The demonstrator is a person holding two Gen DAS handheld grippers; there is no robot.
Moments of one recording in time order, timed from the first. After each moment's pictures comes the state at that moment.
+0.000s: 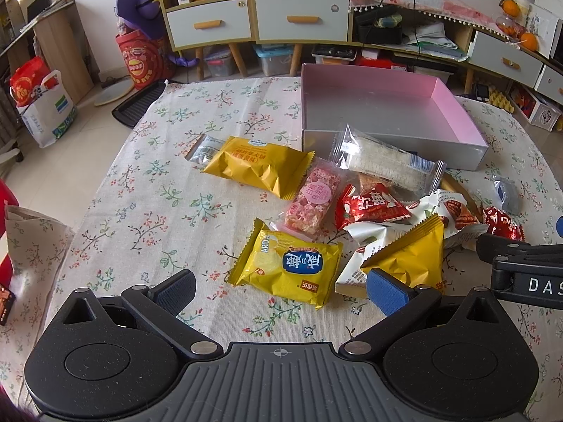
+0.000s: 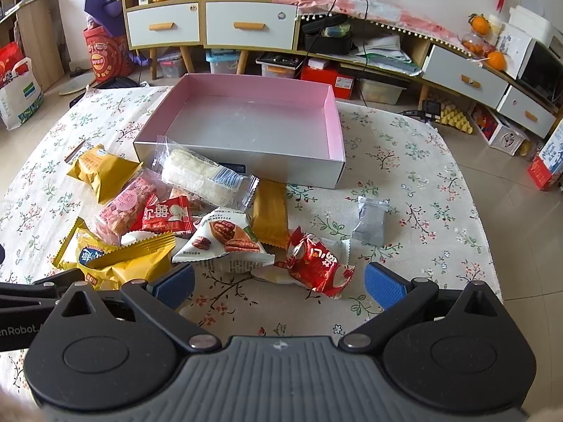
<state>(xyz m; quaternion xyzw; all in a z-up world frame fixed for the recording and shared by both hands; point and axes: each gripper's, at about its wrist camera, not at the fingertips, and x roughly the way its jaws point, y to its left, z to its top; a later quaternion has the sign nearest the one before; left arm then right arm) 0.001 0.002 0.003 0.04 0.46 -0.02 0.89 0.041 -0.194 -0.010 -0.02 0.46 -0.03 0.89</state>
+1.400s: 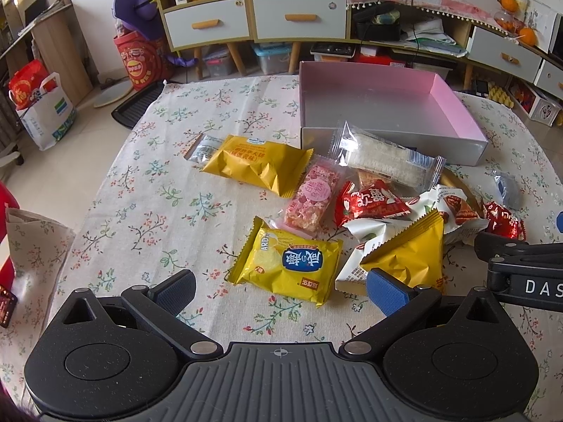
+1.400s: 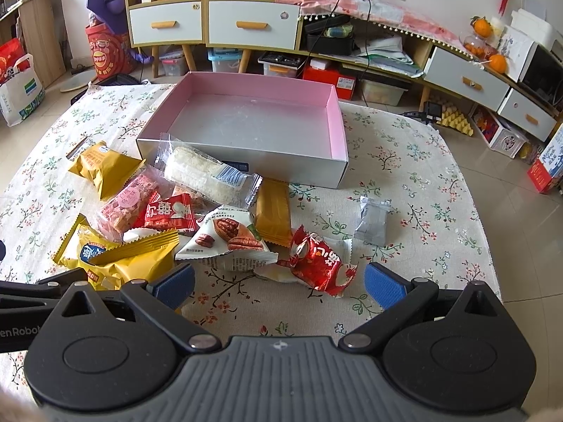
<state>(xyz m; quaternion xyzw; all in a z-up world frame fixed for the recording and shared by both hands) -0.001 0.001 0.001 0.05 0.46 -0.02 0.89 0.041 -0.194 -0.009 -0.03 0.47 -0.03 0.88</state>
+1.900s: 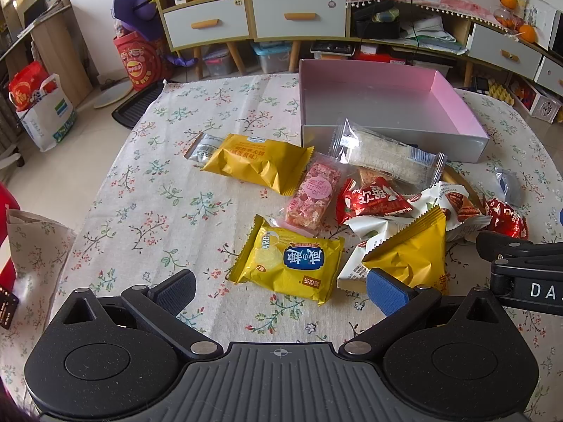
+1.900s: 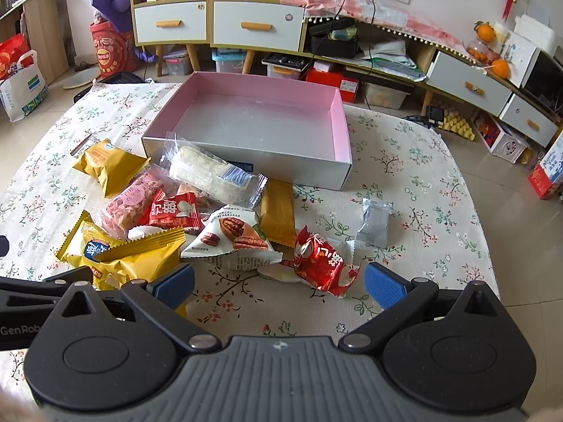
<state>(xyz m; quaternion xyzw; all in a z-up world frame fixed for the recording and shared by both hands) -0.002 0.000 0.000 0.07 0.45 -0.01 0.89 0.039 -0.190 -0.005 -0.03 0.46 -0.02 0.89</state>
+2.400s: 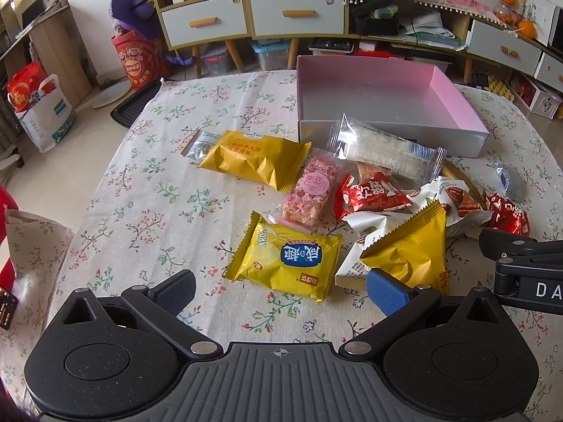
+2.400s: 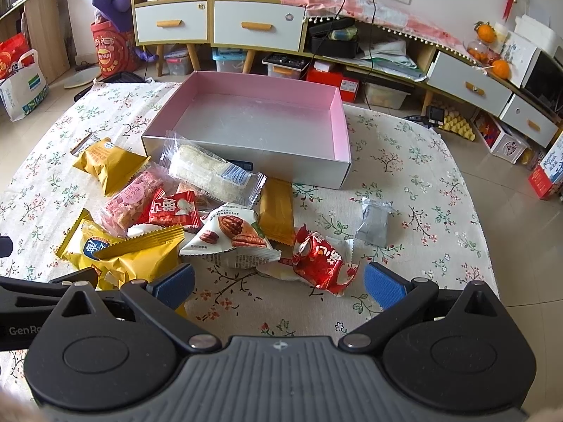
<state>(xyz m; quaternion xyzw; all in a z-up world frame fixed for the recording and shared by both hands) 0.000 -0.004 -0.004 0.07 0.45 -0.02 0.89 0.039 -0.191 -0.005 -0.04 0.46 -0.02 0.88</state>
